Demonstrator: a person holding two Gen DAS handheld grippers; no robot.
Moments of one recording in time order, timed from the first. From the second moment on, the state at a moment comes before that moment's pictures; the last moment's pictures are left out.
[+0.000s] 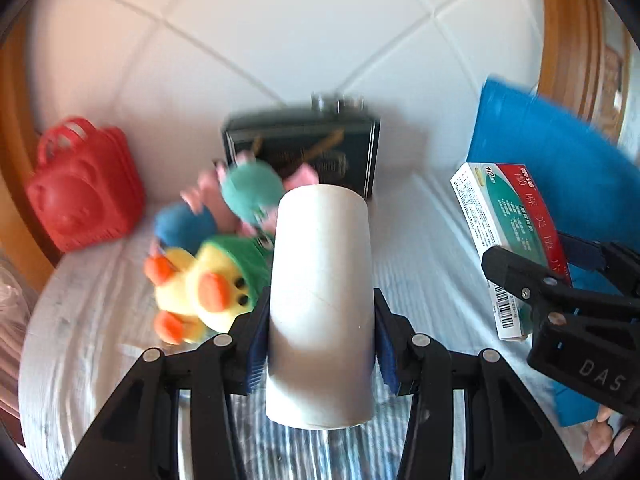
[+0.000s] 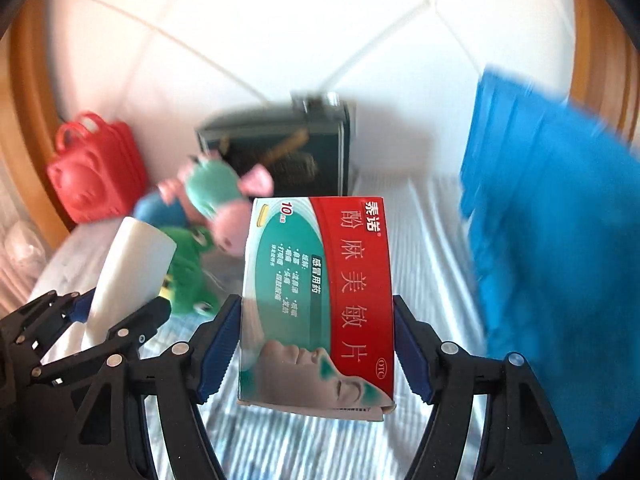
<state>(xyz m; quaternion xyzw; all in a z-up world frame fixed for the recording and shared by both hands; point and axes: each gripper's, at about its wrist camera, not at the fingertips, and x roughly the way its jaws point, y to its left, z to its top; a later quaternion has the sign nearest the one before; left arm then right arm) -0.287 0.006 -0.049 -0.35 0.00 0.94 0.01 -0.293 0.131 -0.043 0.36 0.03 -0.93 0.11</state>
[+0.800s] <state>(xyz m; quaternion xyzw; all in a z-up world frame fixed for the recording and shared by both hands) -0.169 0.238 0.104 -0.20 0.03 0.97 0.14 -0.093 0.368 0.129 0.12 0.02 -0.99 -0.09</state>
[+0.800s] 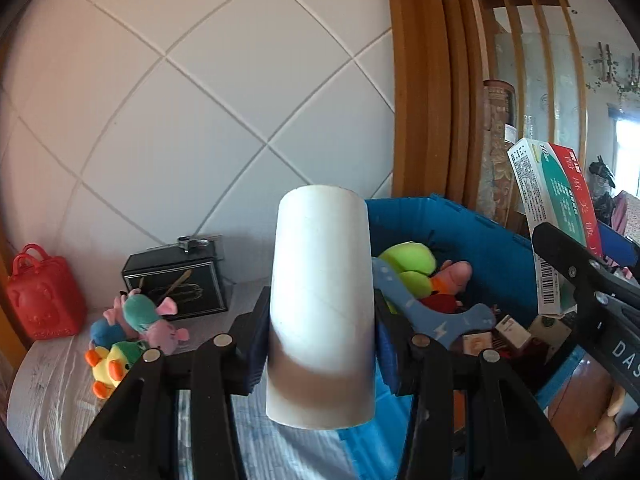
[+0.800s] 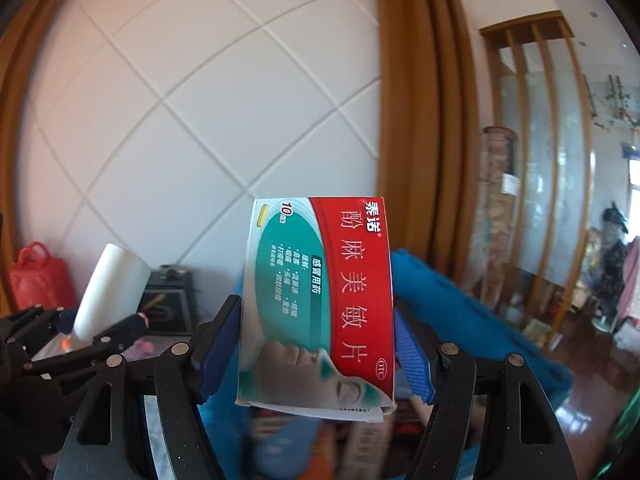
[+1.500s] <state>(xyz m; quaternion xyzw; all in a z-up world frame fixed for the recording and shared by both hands) -0.191 0.405 0.070 -0.32 0.09 0.92 0.19 -0.123 0.528 0.074 0.22 -0.01 -0.96 -0.15</state>
